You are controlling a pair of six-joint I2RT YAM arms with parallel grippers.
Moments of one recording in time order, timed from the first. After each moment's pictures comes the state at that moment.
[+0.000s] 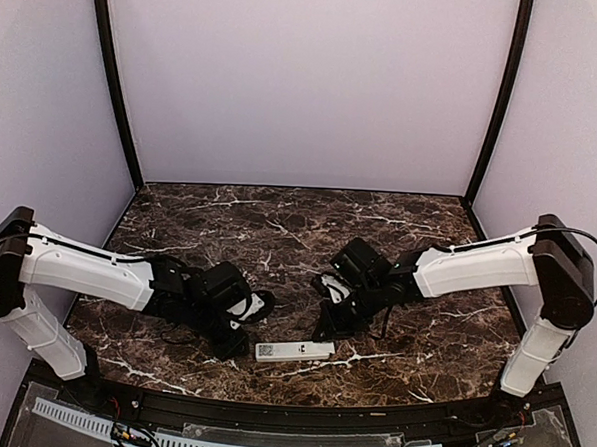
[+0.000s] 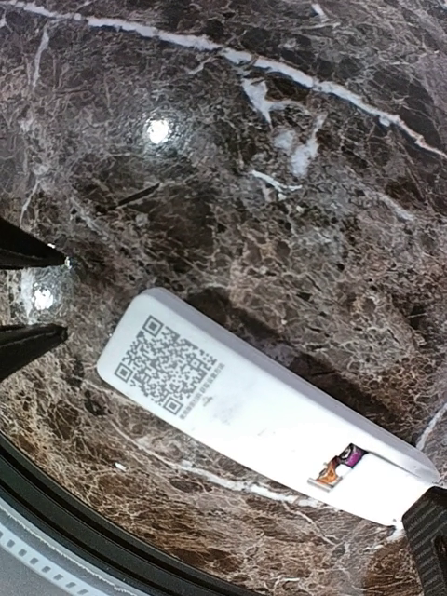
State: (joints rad) left arm -1.06 1.51 0.83 -0.48 0.06 -0.27; right arm 0.97 1.72 1.02 -0.37 -0.40 0.65
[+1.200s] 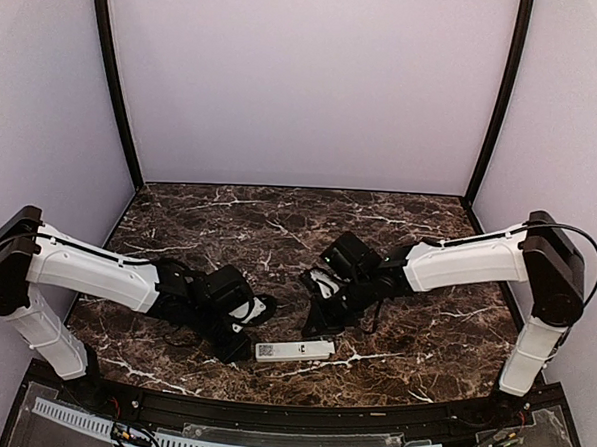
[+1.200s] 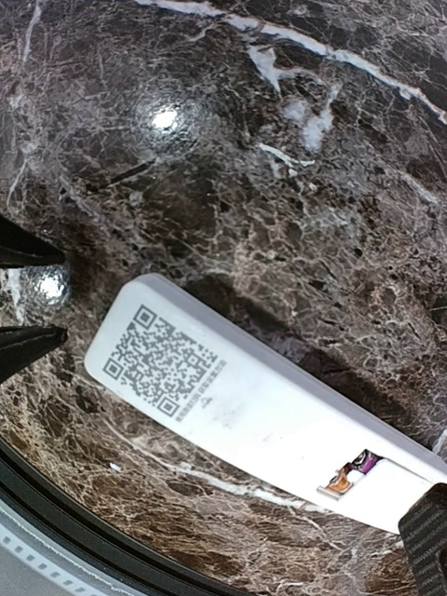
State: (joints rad) left arm -1.06 1.55 0.81 -0.45 0.10 -0.29; right arm 0.98 1.78 1.10 -0.38 -0.45 0.62
